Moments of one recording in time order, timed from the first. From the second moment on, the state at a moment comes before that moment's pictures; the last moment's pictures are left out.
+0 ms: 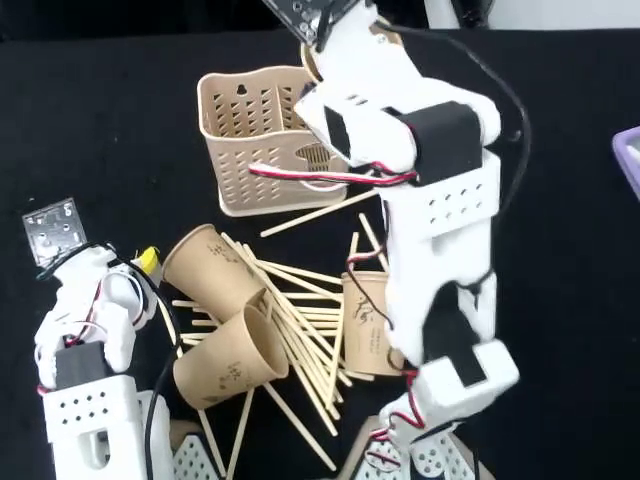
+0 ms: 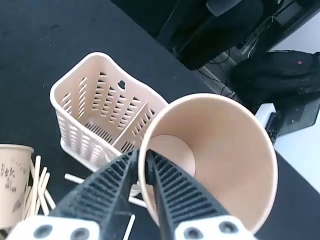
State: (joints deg) left arm -21.3 -77.8 76.3 50.4 5.4; right arm -20.0 7.4 -56.0 95.7 25.0
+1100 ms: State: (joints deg) left arm -21.3 -77.8 76.3 50.4 5.4; right arm -22.6 22.7 -66.0 93.5 20.8
